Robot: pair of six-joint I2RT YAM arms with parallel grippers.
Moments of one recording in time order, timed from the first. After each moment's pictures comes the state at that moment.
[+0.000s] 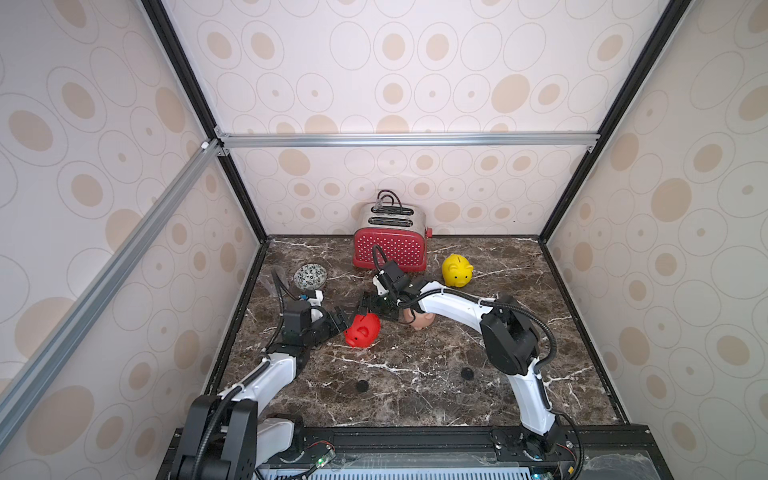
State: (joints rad) left arm -0.13 1.13 0.40 0.16 0.47 -0.74; right arm 0.81 2.14 1.69 -0.46 -0.32 0.85
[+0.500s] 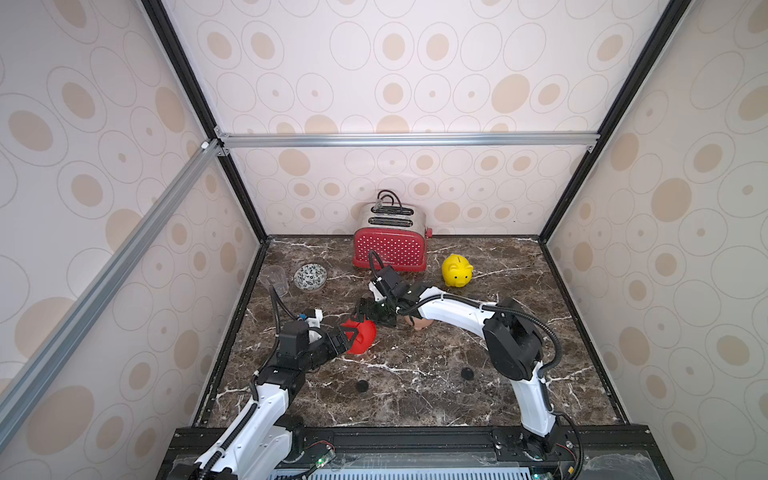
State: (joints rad) left arm -0.17 0.83 0.30 -0.08 0.47 -0.76; right arm 0.85 2.11 1.64 -0.44 -0.32 0.85
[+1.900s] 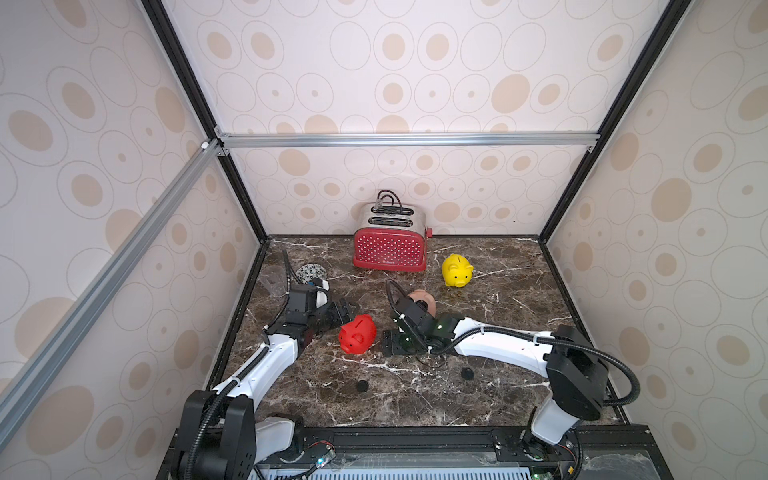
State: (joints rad) left arm -0.15 1.23 0.64 -0.14 0.41 -0.58; right arm 0.98 1.72 1.18 -0.45 -0.03 0.83
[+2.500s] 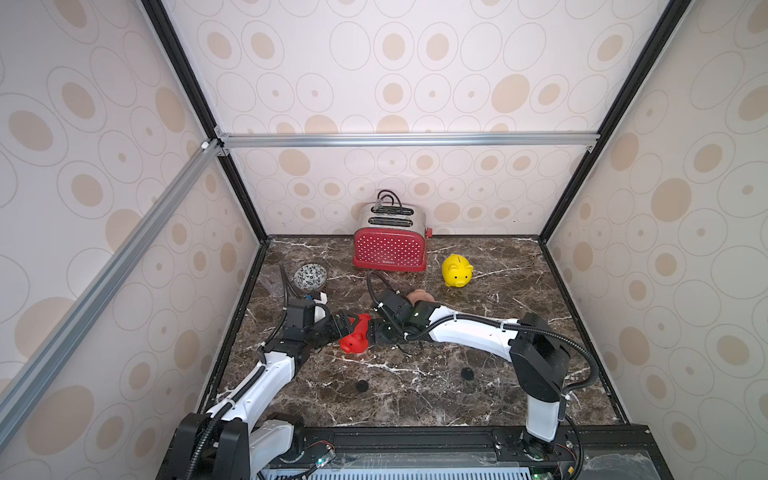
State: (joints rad) left arm -0.17 1.08 0.50 -0.12 0.42 -0.65; right arm 0.97 1.90 1.41 -0.52 0.00 0.84
